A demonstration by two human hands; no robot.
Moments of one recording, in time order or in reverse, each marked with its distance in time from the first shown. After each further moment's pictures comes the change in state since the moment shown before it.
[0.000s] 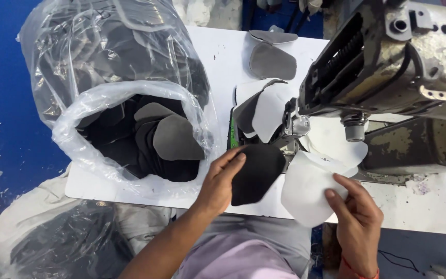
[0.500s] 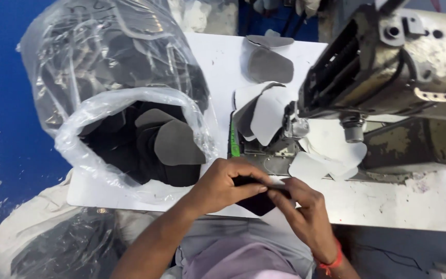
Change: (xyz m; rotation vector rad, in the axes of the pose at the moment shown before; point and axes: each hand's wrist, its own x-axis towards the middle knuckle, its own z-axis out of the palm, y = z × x) left_hand -0.006 0.083 0.030 1.085 -0.500 0.235; right_hand 0.004 -0.031 0.049 -0.200 -0.440 -0.389
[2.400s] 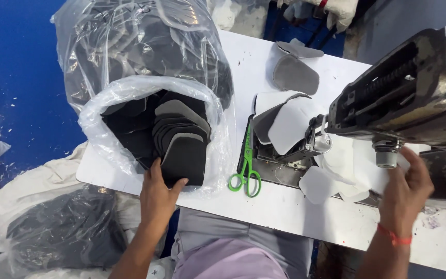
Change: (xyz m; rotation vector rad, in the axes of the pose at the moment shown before) left_hand -0.128 -0.097 -0.014 0.713 0.783 -0.784; right_hand 0.052 0.098 -0.108 0.121 0.770 0.184
